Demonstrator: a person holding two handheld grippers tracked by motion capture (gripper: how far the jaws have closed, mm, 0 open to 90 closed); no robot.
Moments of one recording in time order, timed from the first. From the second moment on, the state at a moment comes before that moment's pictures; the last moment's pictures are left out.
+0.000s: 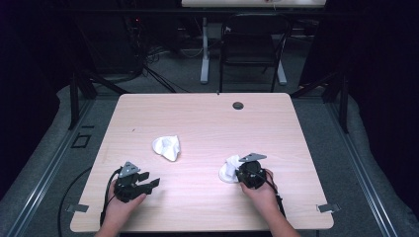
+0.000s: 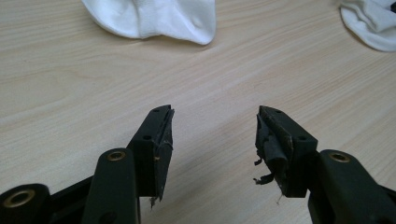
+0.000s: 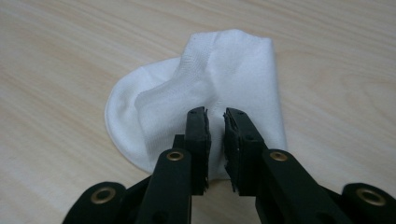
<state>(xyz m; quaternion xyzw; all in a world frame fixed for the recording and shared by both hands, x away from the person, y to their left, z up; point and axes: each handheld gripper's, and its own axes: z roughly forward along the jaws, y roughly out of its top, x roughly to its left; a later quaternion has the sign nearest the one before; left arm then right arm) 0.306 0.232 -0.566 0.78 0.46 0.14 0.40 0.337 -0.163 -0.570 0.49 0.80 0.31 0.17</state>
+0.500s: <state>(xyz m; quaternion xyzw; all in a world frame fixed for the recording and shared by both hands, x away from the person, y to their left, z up) 0.306 0.234 -0.565 0.78 0.47 0.14 0.40 0.294 -0.125 -0.572 0.45 0.82 0.33 0.14</state>
